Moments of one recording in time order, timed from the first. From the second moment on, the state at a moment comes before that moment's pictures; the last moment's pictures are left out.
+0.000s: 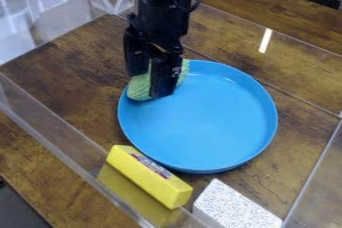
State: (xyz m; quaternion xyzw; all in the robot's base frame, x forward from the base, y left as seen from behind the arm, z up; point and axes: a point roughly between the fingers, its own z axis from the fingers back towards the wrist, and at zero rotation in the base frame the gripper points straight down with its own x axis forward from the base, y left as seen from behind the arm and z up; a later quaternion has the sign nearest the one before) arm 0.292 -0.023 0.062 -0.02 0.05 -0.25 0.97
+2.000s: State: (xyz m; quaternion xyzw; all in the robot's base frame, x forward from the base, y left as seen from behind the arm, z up) arm 0.300 -0.019 0.052 -0.03 0.03 -0.25 0.97
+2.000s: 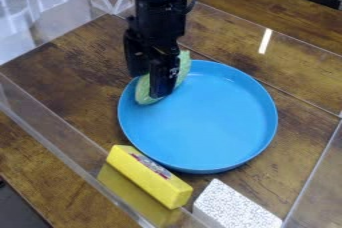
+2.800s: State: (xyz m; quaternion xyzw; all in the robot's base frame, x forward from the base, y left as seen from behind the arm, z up) arm 0.297 -0.027 0.036 -0.02 0.06 -0.27 0.96
